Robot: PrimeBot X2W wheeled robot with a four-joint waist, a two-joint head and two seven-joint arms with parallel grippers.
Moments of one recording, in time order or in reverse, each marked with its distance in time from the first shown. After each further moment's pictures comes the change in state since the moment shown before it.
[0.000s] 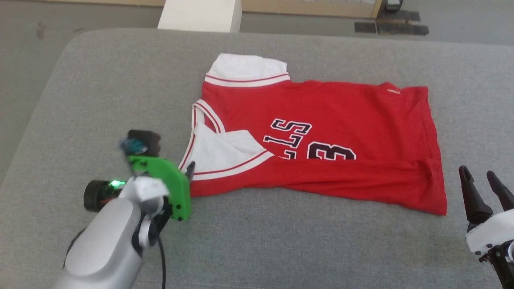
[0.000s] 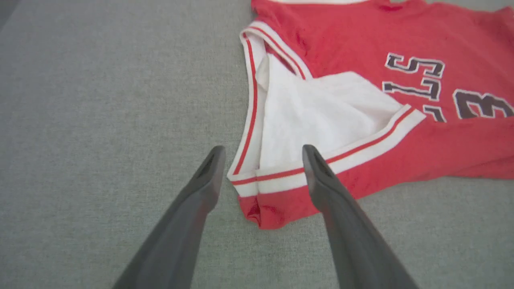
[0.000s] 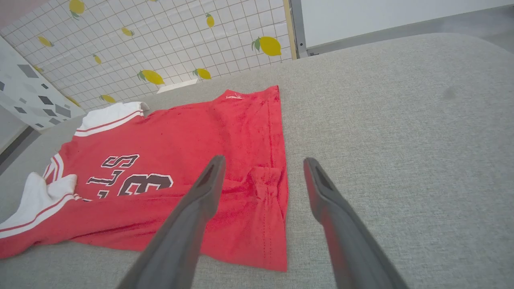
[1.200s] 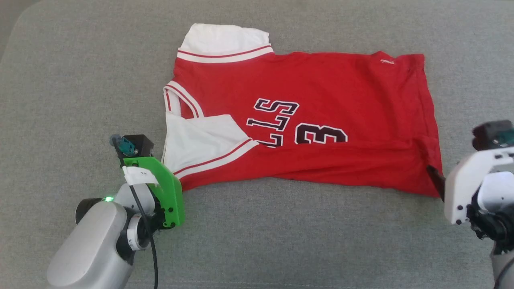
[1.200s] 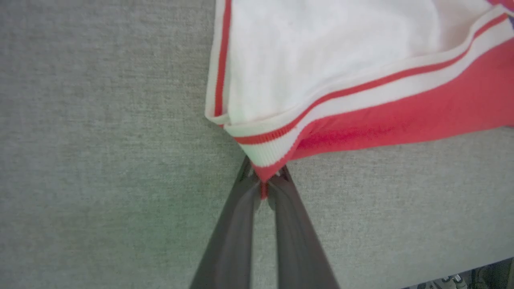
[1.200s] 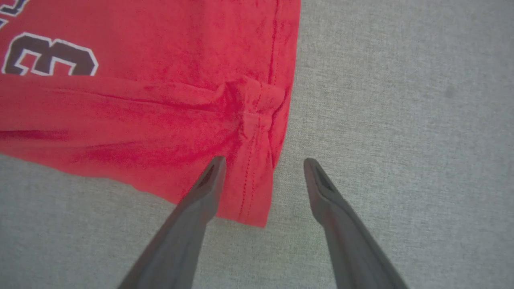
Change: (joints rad) left arm 0.044 0.050 0.023 -0.146 -0.118 0.121 0.343; right arm -0.205 -0.024 0.104 -0.045 -0.253 0.000 0.648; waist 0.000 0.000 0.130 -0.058
